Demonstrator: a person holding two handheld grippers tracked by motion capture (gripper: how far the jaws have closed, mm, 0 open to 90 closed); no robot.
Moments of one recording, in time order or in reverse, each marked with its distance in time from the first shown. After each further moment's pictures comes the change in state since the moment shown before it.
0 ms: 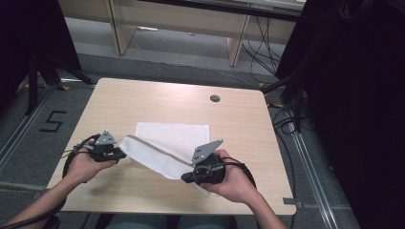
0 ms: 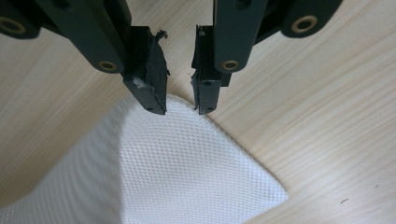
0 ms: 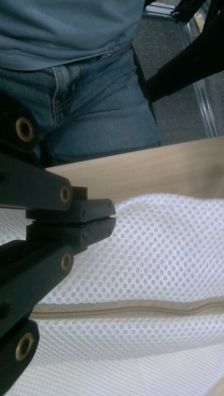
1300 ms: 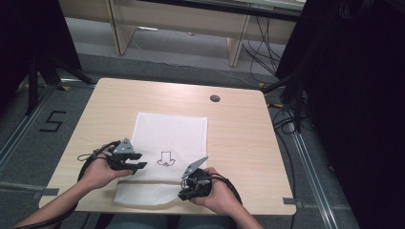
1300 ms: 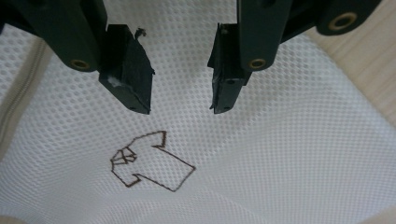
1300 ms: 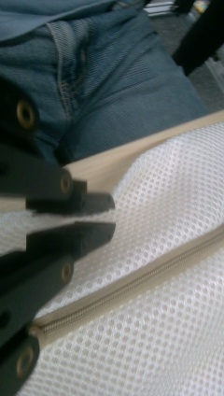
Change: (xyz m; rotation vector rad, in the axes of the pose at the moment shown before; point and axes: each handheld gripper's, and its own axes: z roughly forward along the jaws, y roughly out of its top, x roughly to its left) left arm -0.050 0.012 0.024 -0.026 -0.166 0.071; right arm -0.003 -0.043 0.074 0.132 0.019 0.211
